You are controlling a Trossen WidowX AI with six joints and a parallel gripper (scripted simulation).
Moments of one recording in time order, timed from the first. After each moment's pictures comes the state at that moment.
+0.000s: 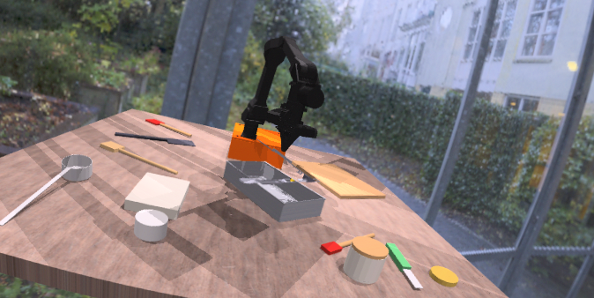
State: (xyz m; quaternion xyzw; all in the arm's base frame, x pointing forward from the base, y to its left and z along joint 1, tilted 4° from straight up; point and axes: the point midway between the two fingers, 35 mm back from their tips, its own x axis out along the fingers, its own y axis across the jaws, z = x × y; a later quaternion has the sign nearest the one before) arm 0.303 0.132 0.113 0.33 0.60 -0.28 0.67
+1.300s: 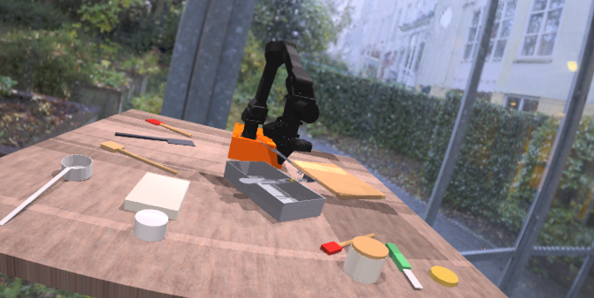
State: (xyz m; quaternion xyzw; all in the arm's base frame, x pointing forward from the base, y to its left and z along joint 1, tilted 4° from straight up) arm 0.309 0.131 0.070 0.35 0.59 -0.30 0.66
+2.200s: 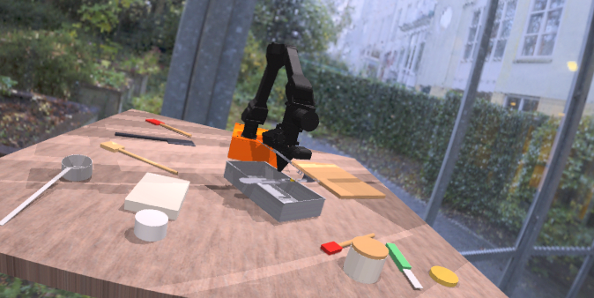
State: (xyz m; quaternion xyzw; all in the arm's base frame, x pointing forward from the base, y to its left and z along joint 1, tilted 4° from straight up) arm 0.317 0.135 0.050 0.35 0.59 -0.30 0.66
